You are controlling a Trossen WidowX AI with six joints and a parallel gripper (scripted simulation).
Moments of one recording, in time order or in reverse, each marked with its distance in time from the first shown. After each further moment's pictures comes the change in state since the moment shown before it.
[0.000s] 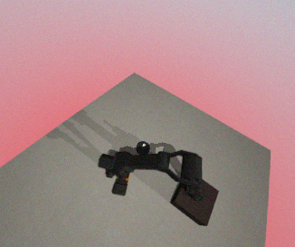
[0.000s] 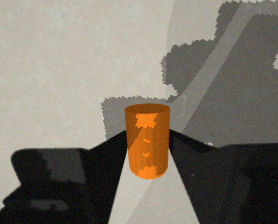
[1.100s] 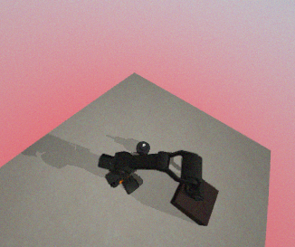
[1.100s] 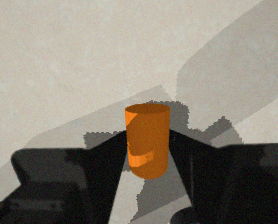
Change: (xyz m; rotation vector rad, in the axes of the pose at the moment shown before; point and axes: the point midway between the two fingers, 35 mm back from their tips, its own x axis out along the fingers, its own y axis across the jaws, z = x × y) arm 0.000 0.000 0.000 -0.788 -0.002 -0.001
